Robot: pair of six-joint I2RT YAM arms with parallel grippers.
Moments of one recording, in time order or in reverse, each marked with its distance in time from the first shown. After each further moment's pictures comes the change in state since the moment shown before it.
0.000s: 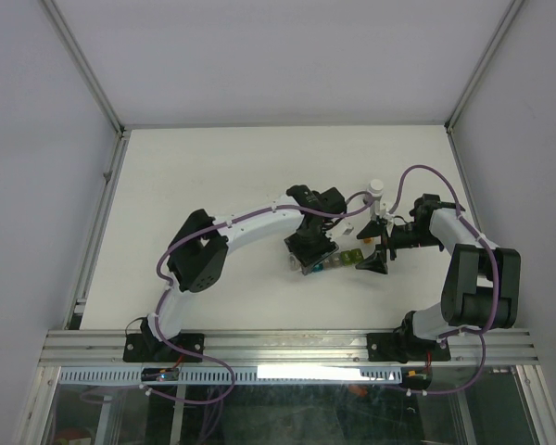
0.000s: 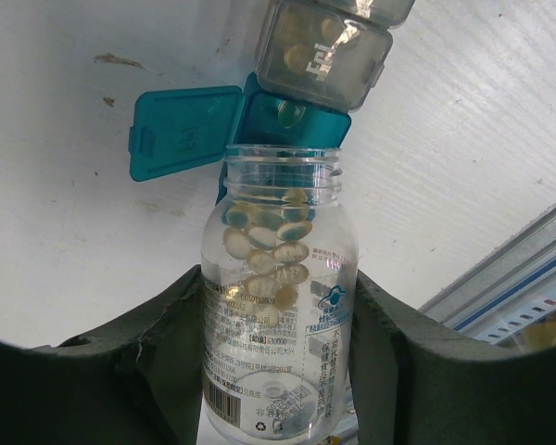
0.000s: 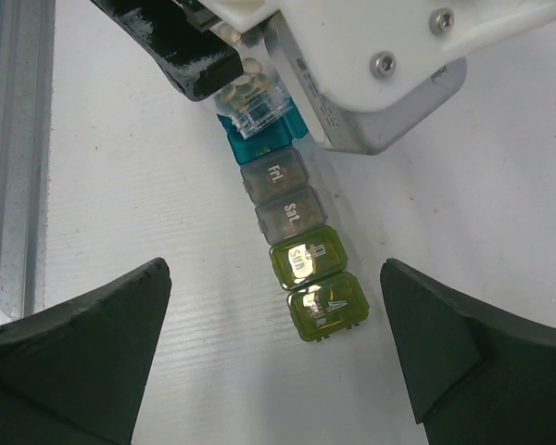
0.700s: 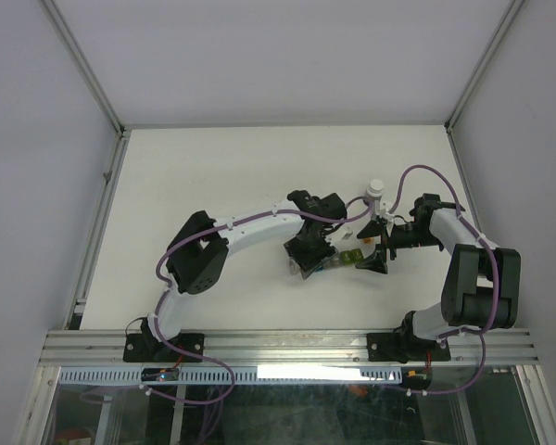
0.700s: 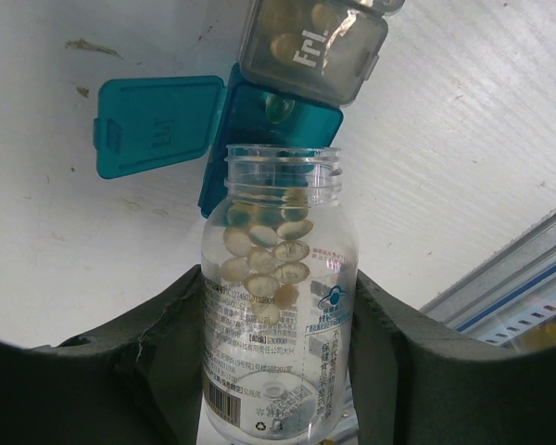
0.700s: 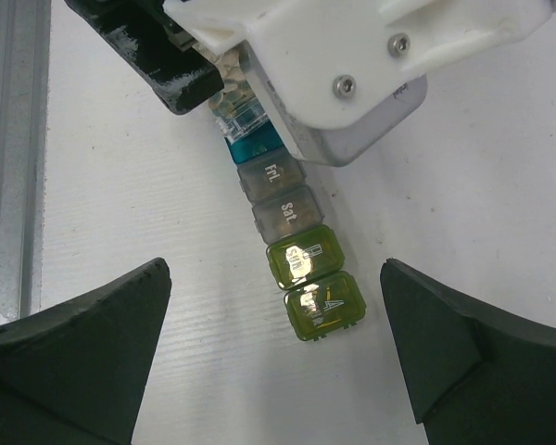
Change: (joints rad) left arm -0.012 -0.015 -0.050 0.030 -0.010 -0.025; right arm 0.000 -0.001 -0.001 0.011 0.002 0.008
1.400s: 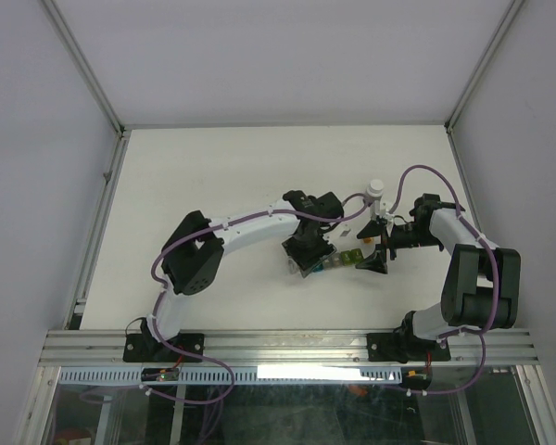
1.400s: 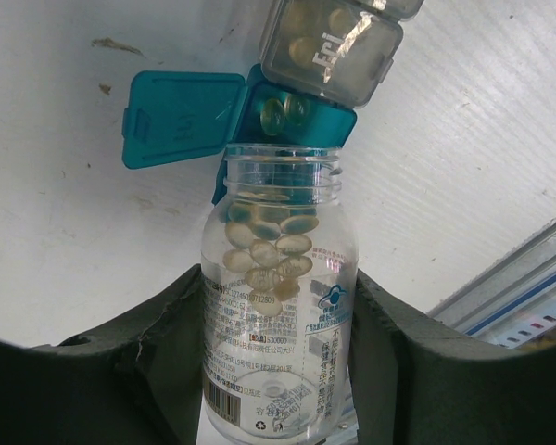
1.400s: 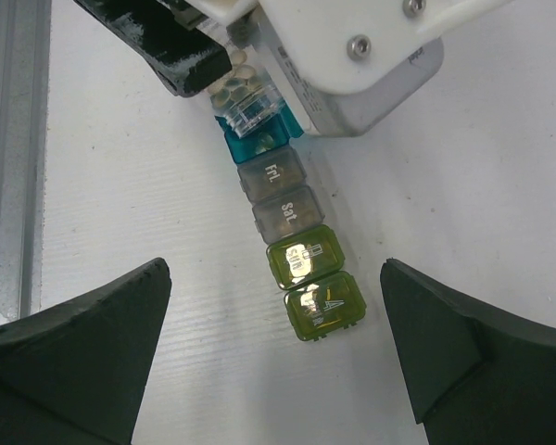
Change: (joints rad) left arm 0.005 -0.024 -0.032 0.034 -0.007 -0.021; right arm 0.000 0.000 0.000 0.000 0.000 0.000
